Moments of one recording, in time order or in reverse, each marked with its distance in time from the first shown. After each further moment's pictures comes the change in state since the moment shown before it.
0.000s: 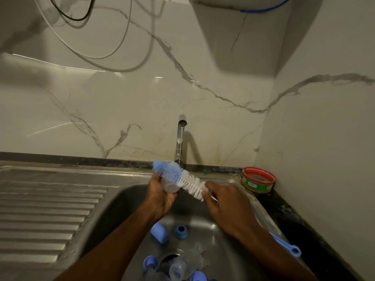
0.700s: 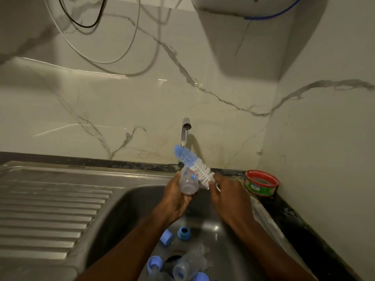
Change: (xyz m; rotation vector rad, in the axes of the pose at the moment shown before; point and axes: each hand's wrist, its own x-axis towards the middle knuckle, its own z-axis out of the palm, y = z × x) left_hand -0.006 -0.014 0.024 0.105 0.069 -0.107; right_hand 0.023 -0.004 0.009 0.031 0.142 0.128
